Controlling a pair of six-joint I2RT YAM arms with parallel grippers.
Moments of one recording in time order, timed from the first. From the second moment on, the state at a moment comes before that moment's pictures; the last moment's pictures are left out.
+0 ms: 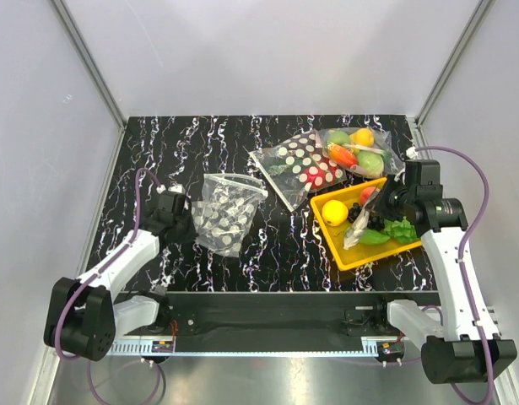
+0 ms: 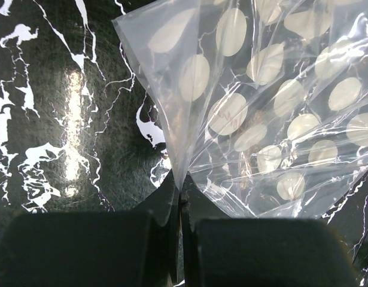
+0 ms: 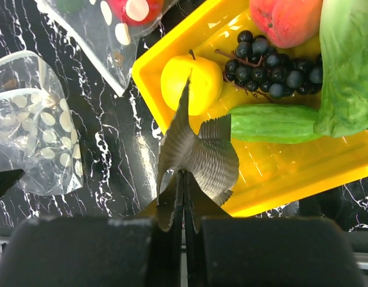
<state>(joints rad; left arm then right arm) -0.27 1.13 0.60 -0.44 -0.04 -0.50 0.03 0.99 1.11 -0.93 -0.15 0.46</state>
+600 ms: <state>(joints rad) -0.27 1.14 0.59 -0.42 -0.03 -0.50 0.03 1.00 0.92 -0.90 -0.16 0.46</state>
